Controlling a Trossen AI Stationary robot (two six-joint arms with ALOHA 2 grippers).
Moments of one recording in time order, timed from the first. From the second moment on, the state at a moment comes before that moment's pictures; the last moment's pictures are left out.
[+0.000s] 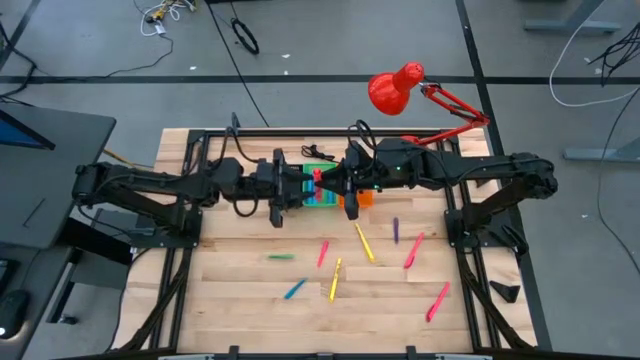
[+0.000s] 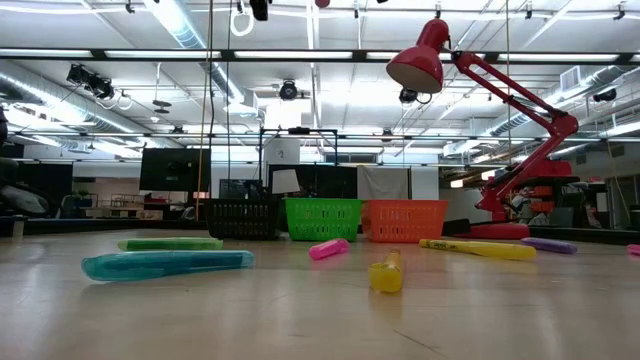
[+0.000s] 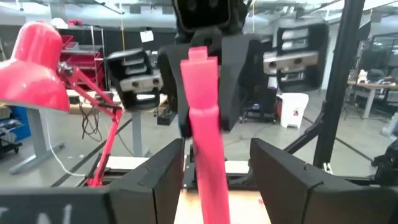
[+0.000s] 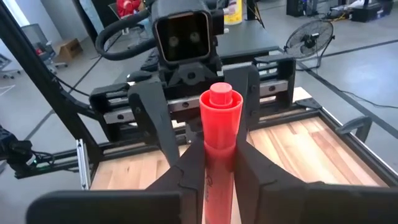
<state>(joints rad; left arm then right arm) 0.01 1.22 0.85 0.52 -0.03 -0.04 0.01 1.44 1.41 -0.21 0.03 0.20</state>
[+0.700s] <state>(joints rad) 0.01 1.31 0.90 0.51 -0.06 -0.13 0.01 1.44 1.41 -0.19 0.03 0.18</state>
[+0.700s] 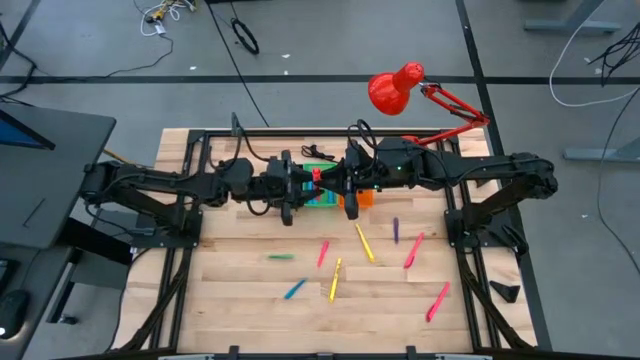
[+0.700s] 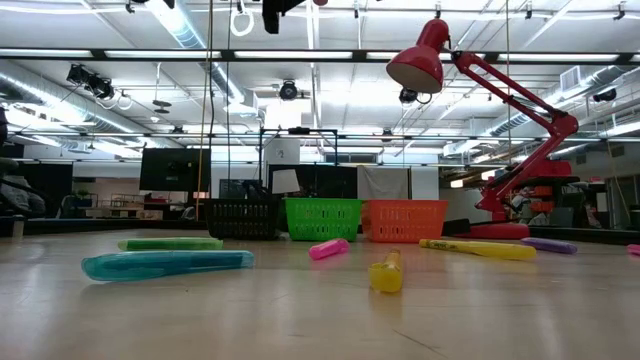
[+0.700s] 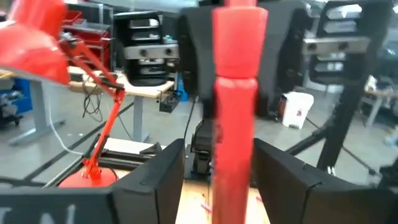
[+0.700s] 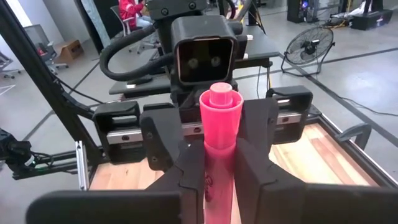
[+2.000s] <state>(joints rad) 0.23 1.32 0.90 0.08 -0.14 -1.12 -0.01 1.20 1.41 -0.58 0.18 0.07</state>
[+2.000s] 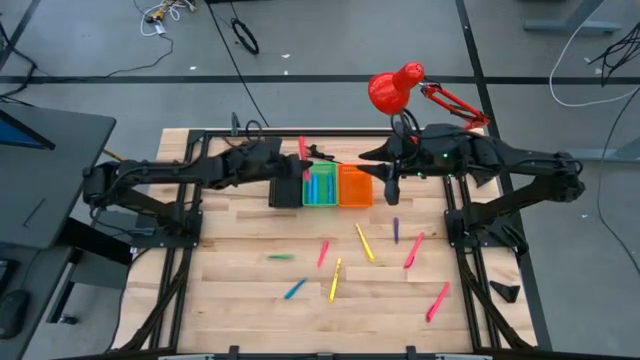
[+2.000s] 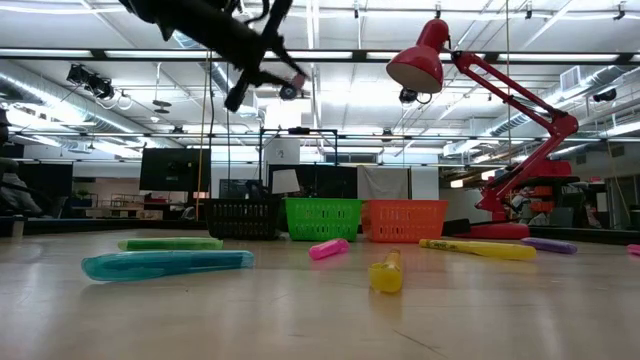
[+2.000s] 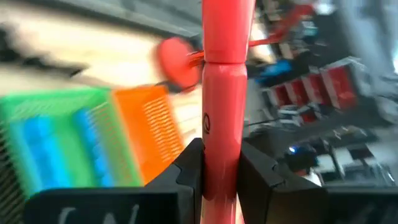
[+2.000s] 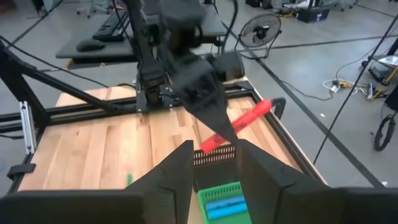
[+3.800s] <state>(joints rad) 0.35 2.09 1.81 -1.02 0.15 -1.22 -0.01 1.19 1.41 -0.57 0.17 -0.07</state>
